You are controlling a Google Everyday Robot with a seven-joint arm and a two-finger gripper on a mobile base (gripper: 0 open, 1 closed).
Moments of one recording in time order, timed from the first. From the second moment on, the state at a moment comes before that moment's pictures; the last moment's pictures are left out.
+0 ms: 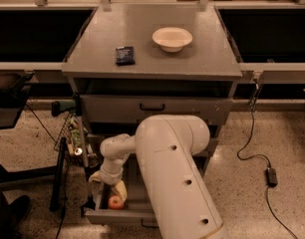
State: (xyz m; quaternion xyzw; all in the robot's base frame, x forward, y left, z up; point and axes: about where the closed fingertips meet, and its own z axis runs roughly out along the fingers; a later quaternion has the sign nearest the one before) arm 0.547 0.208 0.310 -0.95 0.24 0.17 0.11
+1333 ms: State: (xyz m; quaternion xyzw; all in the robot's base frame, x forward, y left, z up) arm 0.550 0.182 0.256 -0.95 0.23 0.15 0.13
